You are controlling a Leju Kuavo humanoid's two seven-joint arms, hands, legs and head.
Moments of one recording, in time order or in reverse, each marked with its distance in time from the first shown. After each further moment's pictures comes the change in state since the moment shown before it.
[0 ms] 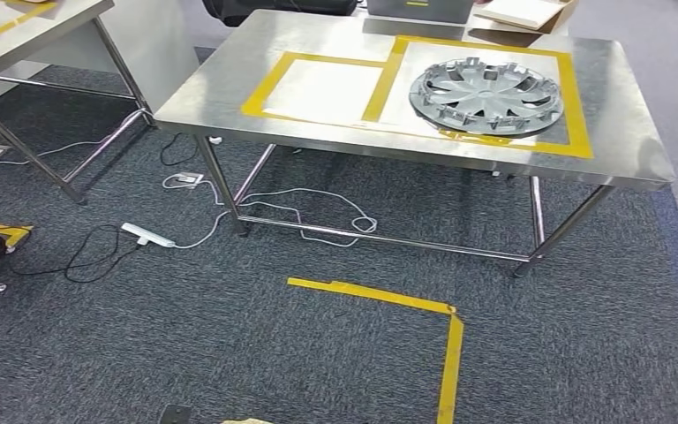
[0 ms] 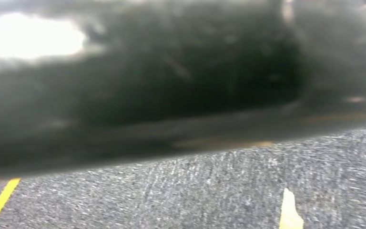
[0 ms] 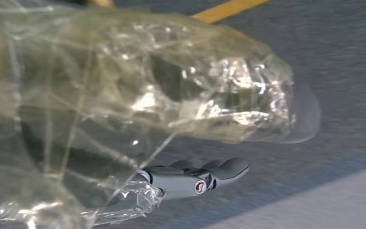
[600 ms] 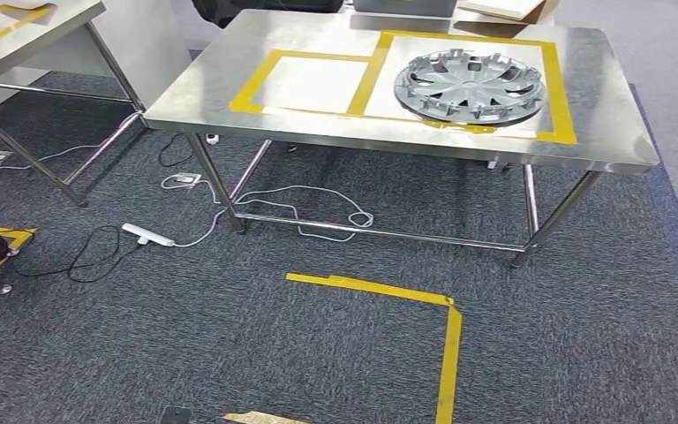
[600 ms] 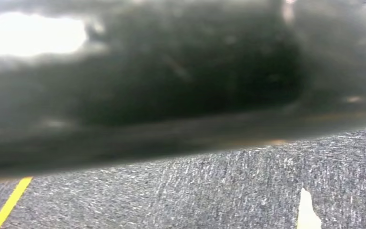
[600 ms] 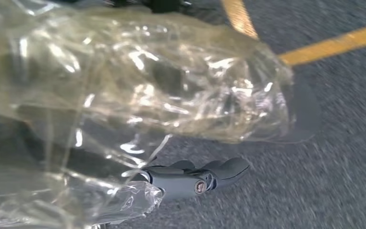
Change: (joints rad) left arm 0.000 -0.001 0.023 0.000 -0.002 0.003 0.003; right arm -0.013 -0.008 0.002 0.205 0.203 -0.015 0.284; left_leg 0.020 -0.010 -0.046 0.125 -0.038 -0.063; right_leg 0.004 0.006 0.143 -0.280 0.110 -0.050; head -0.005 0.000
